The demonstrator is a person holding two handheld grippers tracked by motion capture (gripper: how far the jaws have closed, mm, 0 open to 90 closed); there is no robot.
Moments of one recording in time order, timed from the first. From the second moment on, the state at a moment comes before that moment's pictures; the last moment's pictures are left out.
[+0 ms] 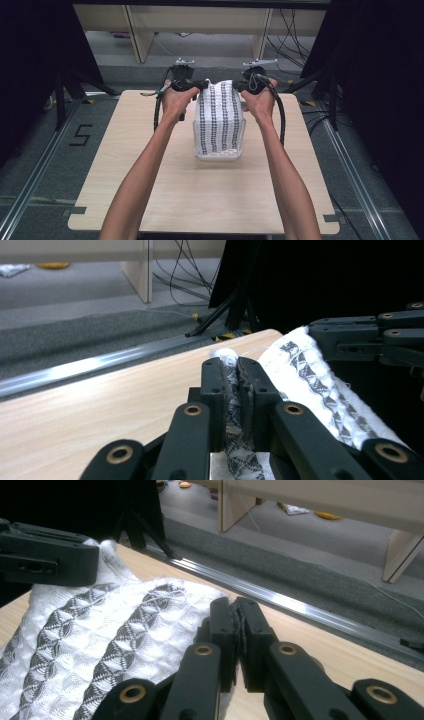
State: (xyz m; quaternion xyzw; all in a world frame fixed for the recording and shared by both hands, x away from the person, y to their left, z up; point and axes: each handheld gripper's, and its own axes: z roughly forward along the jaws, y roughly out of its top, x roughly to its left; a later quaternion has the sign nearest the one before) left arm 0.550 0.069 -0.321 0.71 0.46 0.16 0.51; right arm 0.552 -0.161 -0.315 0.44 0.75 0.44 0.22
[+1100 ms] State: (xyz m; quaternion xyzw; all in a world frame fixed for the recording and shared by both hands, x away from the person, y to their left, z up) left arm 0.530 0.080 -0.325 0.74 0.47 0.16 0.45; right arm 0.545 -0.175 -0.321 0.45 0.77 0.41 0.21
